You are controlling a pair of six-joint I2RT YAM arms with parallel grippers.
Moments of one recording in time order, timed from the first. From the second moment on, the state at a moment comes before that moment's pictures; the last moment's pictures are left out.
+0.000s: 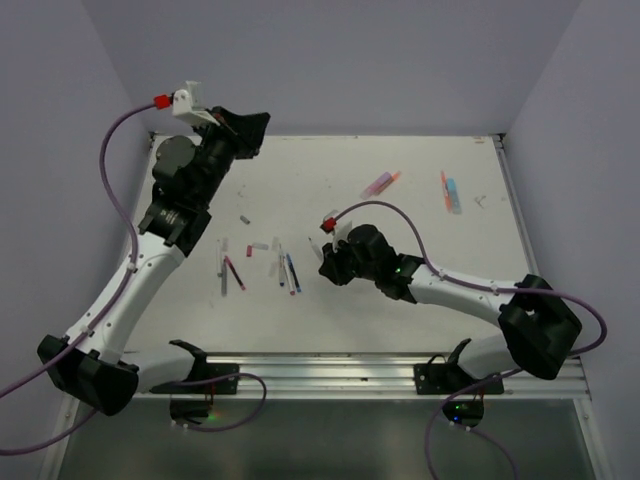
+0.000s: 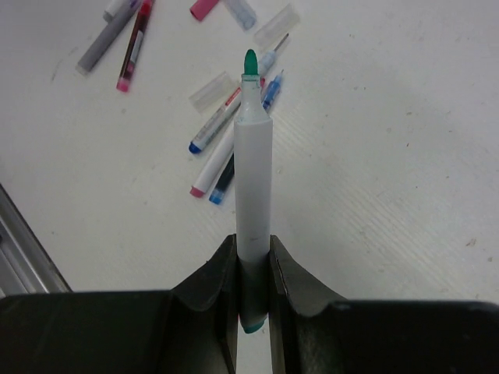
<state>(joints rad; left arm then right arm) -0.41 1.21 1.30 0.15 -0.02 -0.56 0.85 1.40 0.76 0.06 -0.09 0.20</state>
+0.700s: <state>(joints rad) -0.41 1.30 0.76 -0.29 -0.05 -0.51 0.86 1.66 0.87 0.05 0.01 0.50</state>
